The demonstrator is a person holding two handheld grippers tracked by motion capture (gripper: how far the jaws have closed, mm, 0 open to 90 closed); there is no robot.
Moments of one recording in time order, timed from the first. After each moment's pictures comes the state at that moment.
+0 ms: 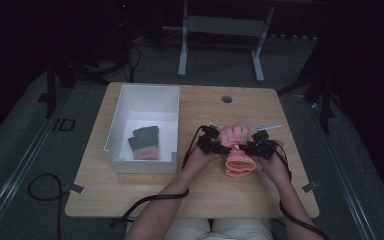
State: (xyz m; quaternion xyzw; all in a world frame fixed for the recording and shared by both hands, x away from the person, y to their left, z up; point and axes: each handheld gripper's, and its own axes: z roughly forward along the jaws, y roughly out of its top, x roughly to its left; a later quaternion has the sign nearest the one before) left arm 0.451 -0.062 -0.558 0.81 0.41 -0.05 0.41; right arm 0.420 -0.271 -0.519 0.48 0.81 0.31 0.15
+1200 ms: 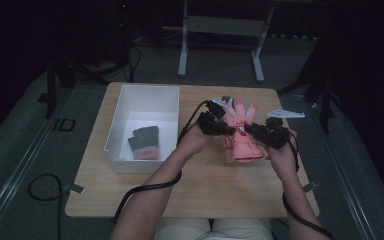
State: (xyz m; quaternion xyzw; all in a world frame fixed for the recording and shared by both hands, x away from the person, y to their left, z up) left arm 0.425 -0.040 -0.422 0.85 0.29 0.01 0.45; right arm 0.386 -0.264 -0.423 0.43 0.76 0.44 0.20
